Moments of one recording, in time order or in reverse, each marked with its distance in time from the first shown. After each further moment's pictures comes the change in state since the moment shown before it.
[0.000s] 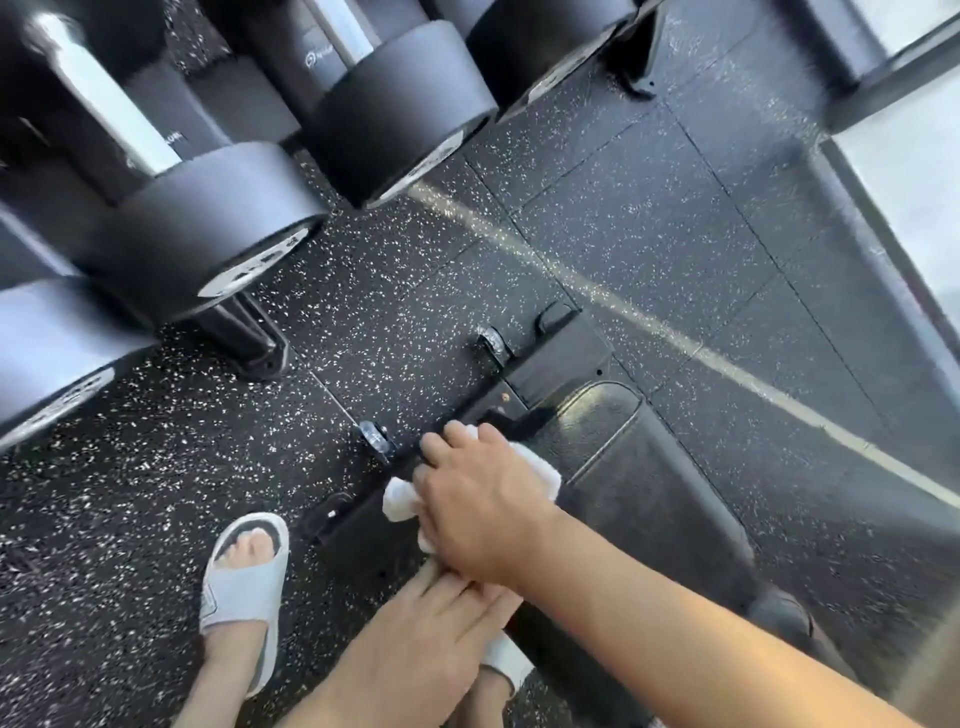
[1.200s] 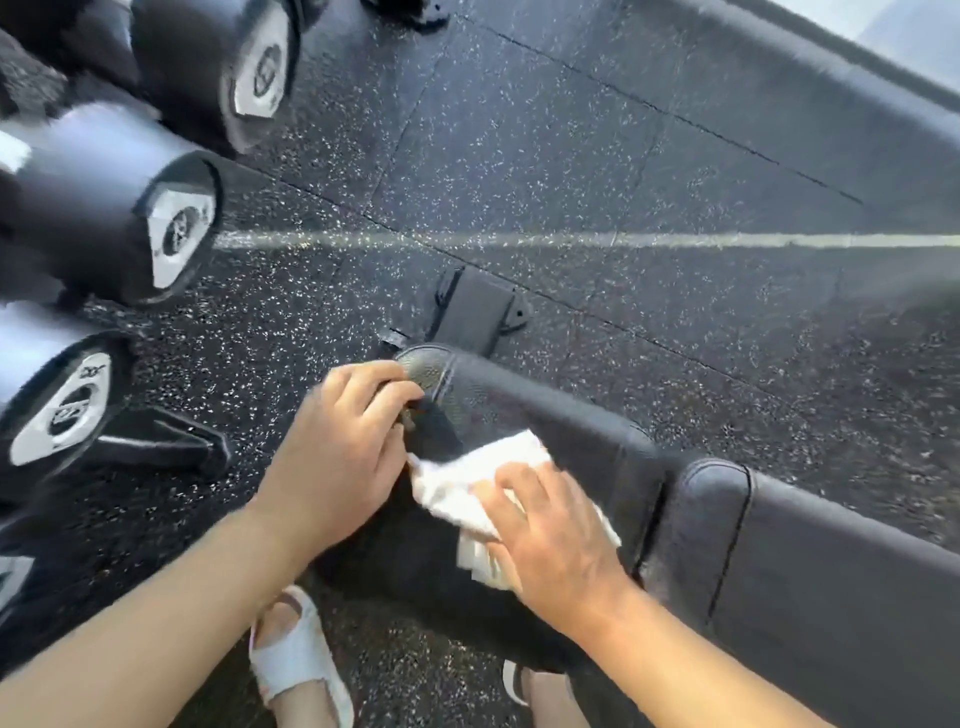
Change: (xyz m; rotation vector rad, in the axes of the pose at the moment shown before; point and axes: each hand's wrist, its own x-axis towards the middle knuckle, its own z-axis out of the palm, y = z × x) left_hand 0.177 -0.043 -0.051 -0.033 -0.092 -0.011; right_hand -0.182 0.043 0.104 0.301 0.608 0.528
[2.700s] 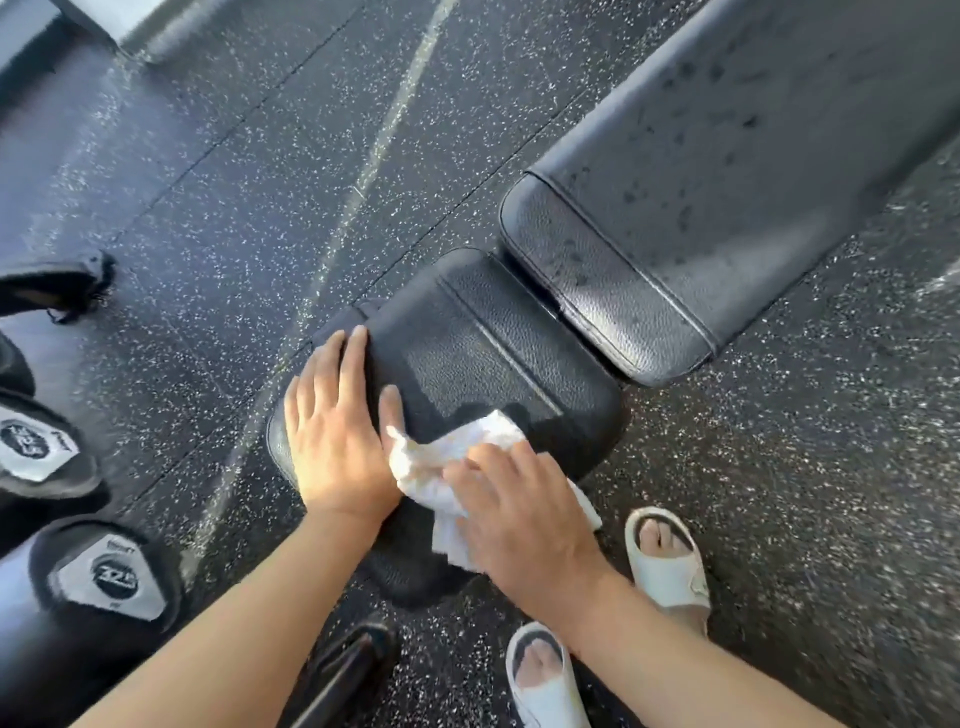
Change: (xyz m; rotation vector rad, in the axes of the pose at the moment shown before) left_hand 0.053 0.032 0.049 0.164 -0.129 0.436; right_hand -0.009 -0.154 0.071 0.048 0.579 1.003
